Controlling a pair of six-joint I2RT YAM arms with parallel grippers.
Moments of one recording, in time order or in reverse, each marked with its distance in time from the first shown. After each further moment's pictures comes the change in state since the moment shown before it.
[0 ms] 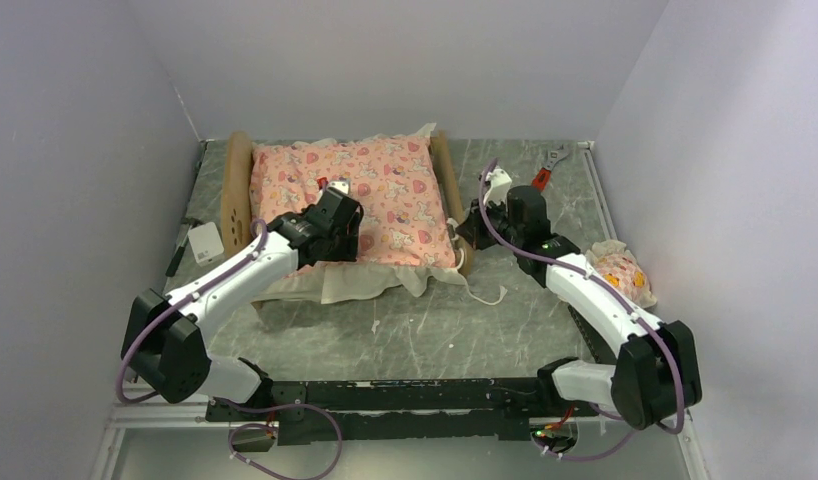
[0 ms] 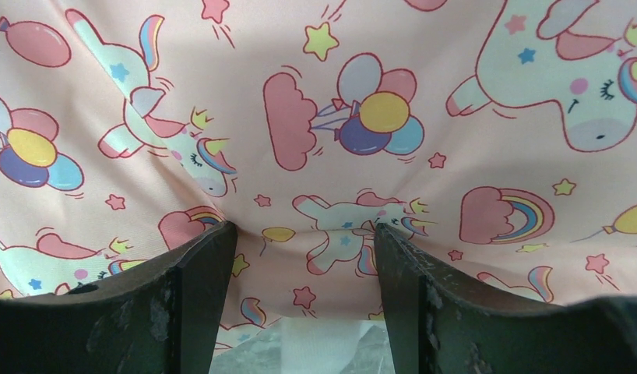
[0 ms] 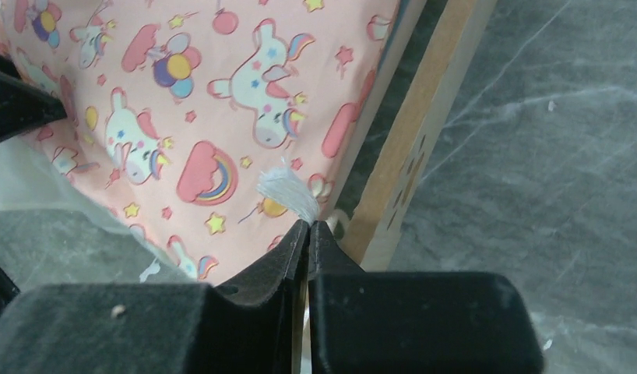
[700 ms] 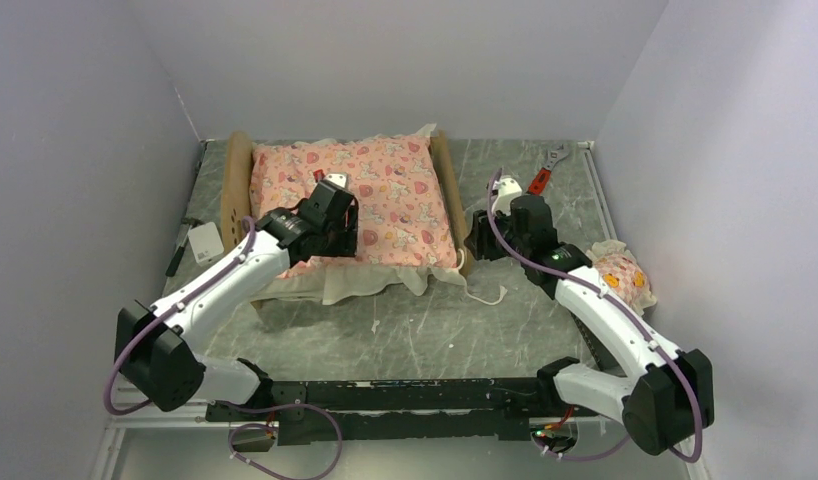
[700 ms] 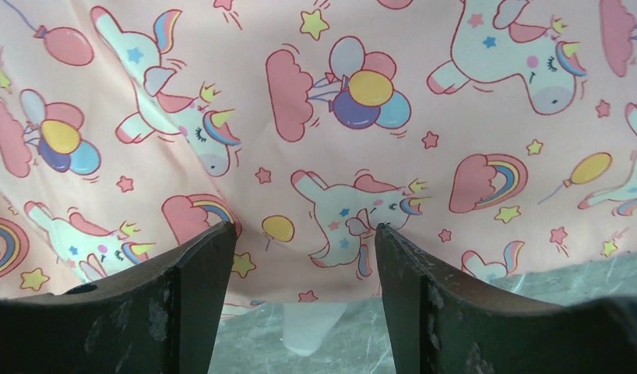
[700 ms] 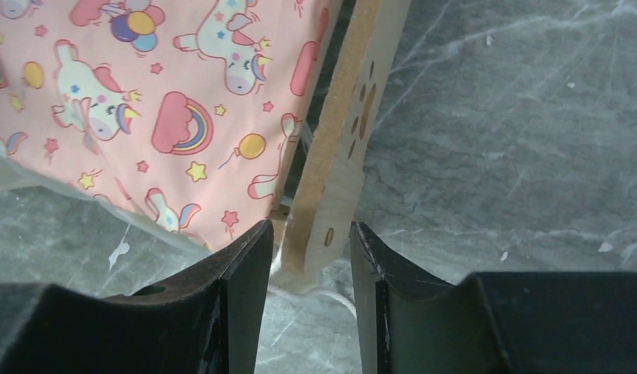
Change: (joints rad) left arm 0.000 -0.037 0.064 -0.060 0.043 0.008; right arm 0.042 -0.152 -0.004 -0.232 0.188 -0.006
